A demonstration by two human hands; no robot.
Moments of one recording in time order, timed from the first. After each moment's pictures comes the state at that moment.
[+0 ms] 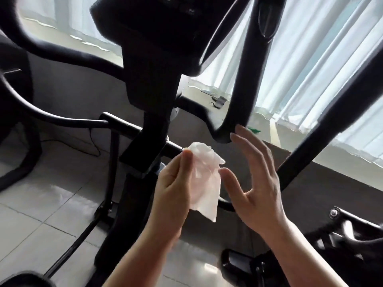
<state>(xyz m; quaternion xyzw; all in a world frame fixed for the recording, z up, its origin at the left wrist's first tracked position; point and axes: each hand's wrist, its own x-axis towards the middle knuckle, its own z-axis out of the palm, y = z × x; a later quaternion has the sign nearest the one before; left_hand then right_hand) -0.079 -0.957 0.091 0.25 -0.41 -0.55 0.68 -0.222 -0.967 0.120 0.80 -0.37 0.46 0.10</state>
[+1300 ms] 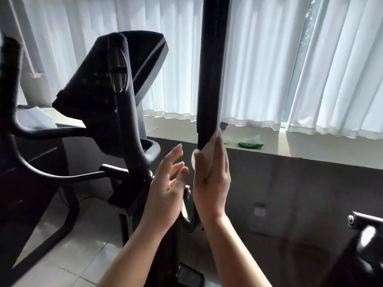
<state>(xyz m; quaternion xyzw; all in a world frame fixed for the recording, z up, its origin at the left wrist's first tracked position) -0.216 -0.953 0.139 0.40 -0.62 -0.30 0.61 -0.307 -0.998 0.129 0.57 -0.36 0.74 0.02</state>
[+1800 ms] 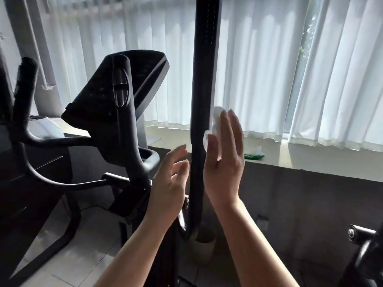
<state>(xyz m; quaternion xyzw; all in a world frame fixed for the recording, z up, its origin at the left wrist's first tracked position) -0.238 -0.954 0.163 0.38 -0.60 -0.27 0.65 -0.338 -0.991 0.188 0.59 -0.28 0.75 0.12</state>
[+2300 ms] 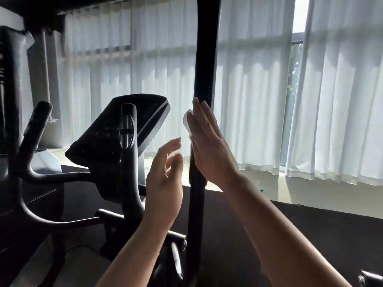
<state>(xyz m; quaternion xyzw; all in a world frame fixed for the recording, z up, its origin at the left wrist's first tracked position) -0.238 -0.967 0.237 0.27 -0.58 -0.18 0.75 -0.349 -1.043 0.285 0.75 -0.21 0.54 0.31</state>
